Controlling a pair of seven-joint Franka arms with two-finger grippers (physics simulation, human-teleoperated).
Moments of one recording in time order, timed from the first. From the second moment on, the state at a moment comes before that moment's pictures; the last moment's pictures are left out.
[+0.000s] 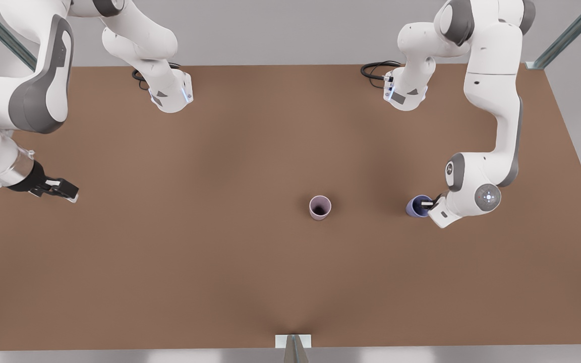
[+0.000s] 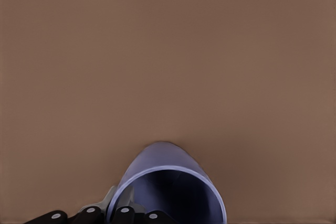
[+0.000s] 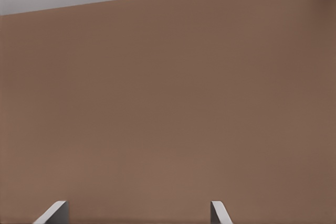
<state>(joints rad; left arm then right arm) -0.09 0.39 0.05 -1.96 -0.06 2.13 0.11 -0.08 0.19 0.02 -1.41 -0.05 1.64 0.10</state>
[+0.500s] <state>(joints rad) -0.28 0.43 -0.28 -1.58 -0.05 1.94 -0.28 -0.08 0.19 0.02 -1.41 -0.05 1.64 0.05</state>
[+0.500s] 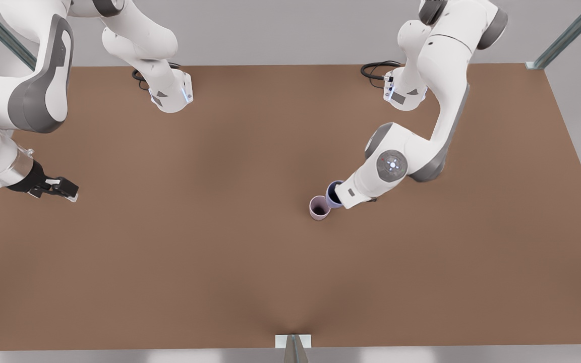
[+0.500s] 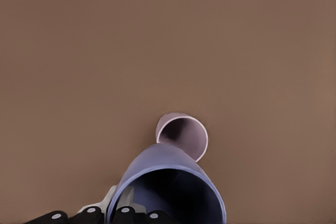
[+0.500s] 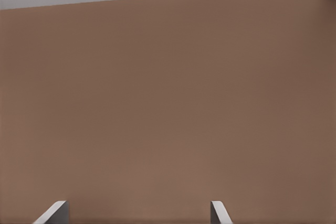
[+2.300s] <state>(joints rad) -0.33 0.51 -0.16 -1.39 -0.03 1.87 -0.83 -0.08 0.19 0.02 -1.41 -0.05 1.64 0.01</state>
